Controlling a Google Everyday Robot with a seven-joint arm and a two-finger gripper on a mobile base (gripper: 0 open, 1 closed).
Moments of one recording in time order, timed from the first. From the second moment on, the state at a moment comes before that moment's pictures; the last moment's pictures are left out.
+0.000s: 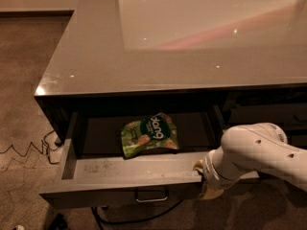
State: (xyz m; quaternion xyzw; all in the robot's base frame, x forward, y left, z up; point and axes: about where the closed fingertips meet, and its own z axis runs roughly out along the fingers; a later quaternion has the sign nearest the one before) arm 0.406 -0.156 0.610 -0.74 0.66 0.04 0.13
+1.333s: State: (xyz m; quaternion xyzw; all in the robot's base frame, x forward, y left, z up) arm 0.406 -0.156 0.611 -0.74 0.66 0.04 0.13
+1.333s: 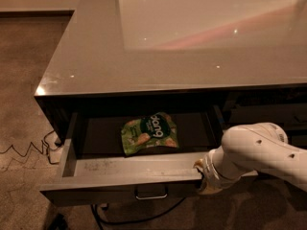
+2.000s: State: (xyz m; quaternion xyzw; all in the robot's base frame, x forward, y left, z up) arm 0.385 -0.146 0.637 -0.74 0.65 0.01 0.17
